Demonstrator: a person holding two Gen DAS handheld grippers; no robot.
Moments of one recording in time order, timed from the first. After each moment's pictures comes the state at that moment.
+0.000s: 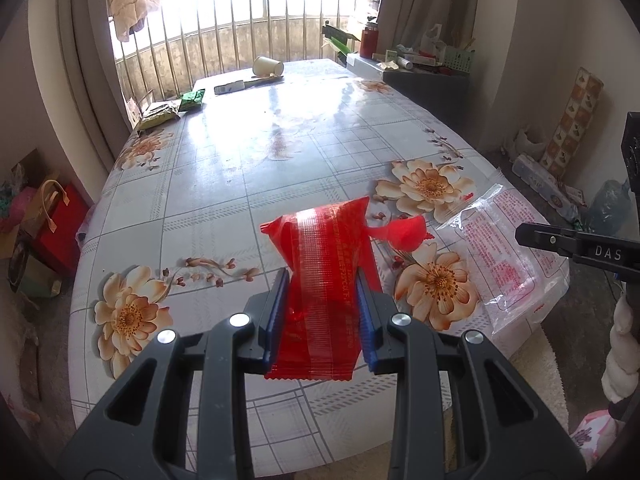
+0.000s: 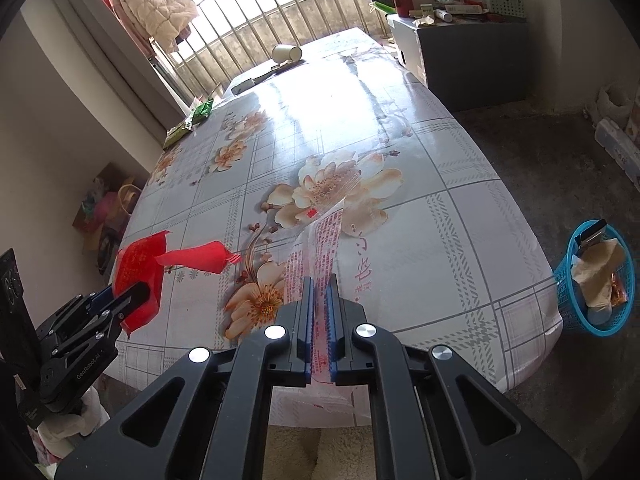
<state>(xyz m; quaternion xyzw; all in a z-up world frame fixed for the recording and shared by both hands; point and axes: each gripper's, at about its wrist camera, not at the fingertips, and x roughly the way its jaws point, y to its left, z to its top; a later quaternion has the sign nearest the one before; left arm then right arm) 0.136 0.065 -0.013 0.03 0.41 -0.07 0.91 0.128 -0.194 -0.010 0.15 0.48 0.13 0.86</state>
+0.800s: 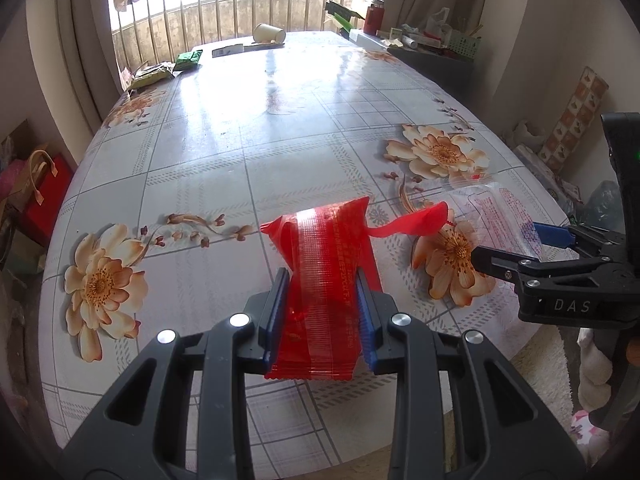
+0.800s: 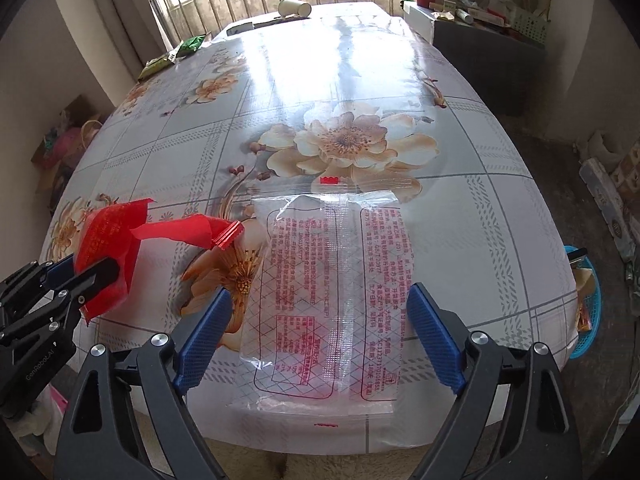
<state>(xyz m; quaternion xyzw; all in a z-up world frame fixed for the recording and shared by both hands) 0.143 0.077 -0.052 0.00 0.45 -0.08 0.89 0.140 -0.131 -0.047 0.01 0.52 0.10 0.85</state>
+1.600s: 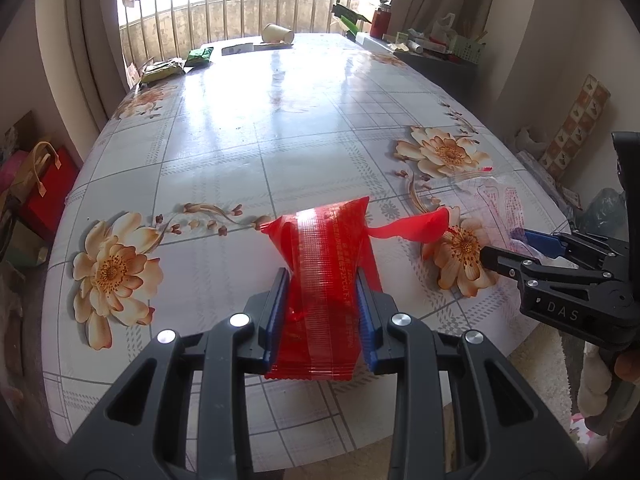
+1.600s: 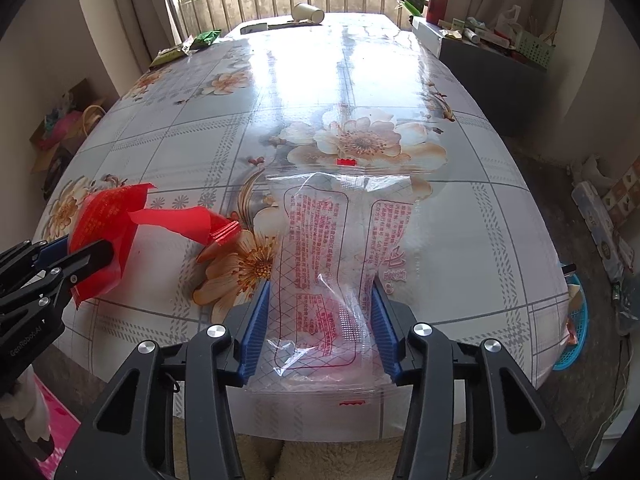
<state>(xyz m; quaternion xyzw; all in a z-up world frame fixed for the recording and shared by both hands) 0.134 0.088 -0.050 -0.01 0.45 -0.07 0.89 0.124 -0.121 -0.040 -0.01 0.50 0.11 0.86</state>
